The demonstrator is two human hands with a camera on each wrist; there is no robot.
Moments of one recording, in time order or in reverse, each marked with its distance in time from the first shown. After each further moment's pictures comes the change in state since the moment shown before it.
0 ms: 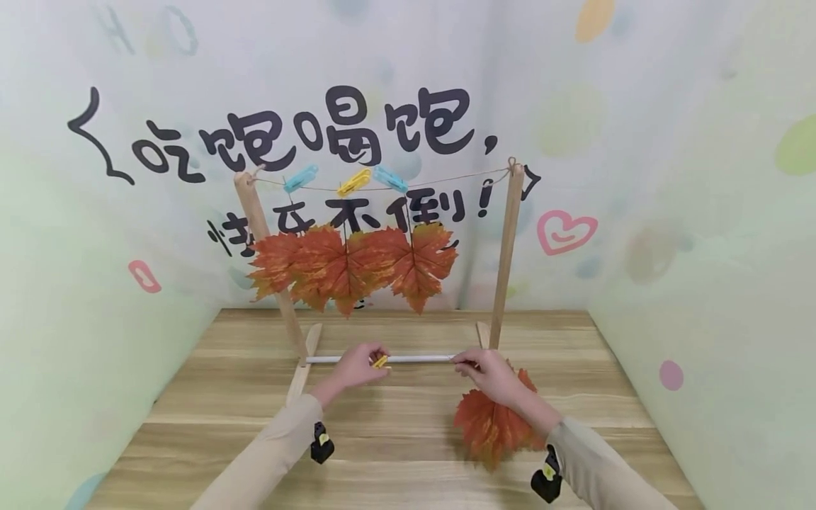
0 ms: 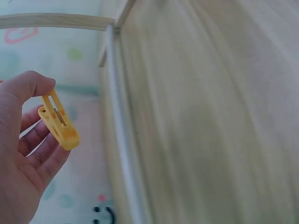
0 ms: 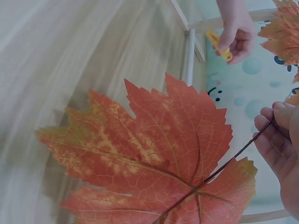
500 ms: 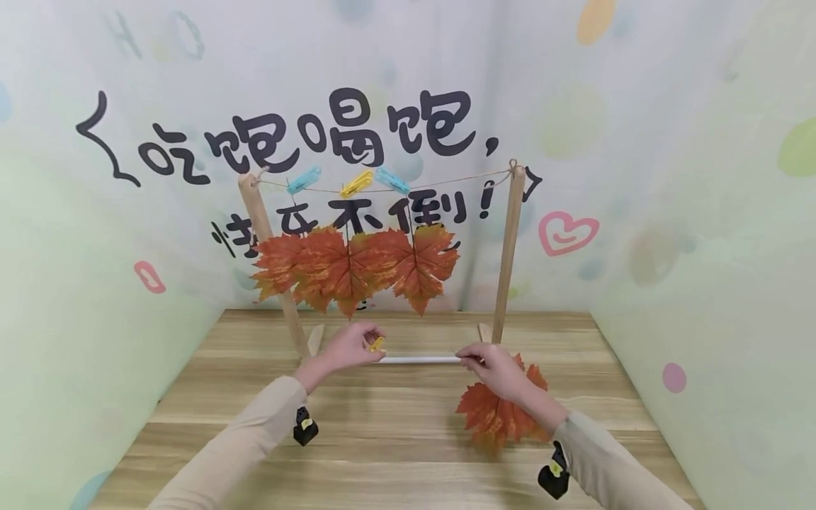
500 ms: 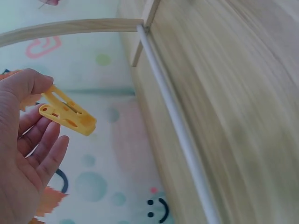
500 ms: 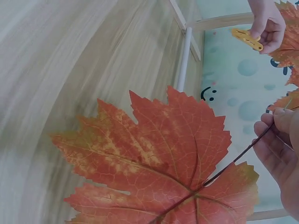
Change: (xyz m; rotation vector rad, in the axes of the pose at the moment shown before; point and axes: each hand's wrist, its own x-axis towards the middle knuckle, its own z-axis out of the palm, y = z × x) left_hand 0.007 0.029 -0.048 0.077 -0.010 0.044; right_hand 0.005 -0.010 -0.014 -0.093 -0.002 0.028
